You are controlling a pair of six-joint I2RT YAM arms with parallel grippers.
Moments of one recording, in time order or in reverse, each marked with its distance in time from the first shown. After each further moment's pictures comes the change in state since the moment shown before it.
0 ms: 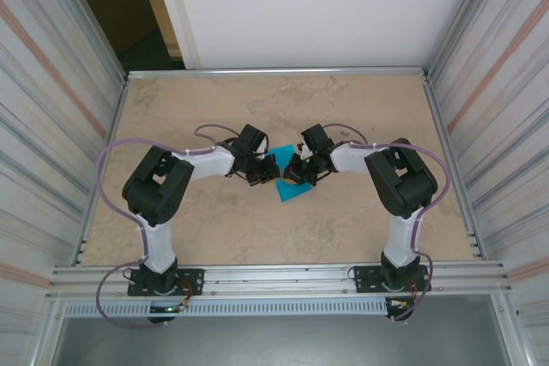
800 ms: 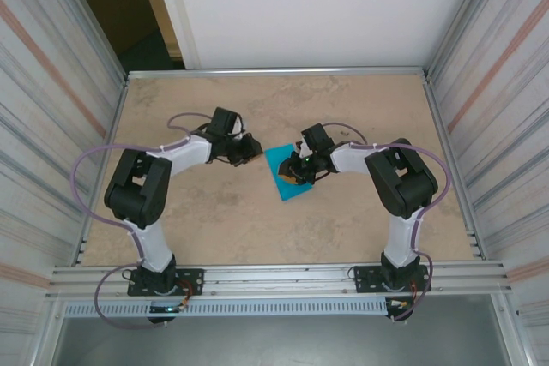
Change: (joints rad) left arm 0.172 -0.087 -0.007 0.022 0.048 0.012; right arm 0.000 -0.003 -0.007 0.050 -0.021 0.007
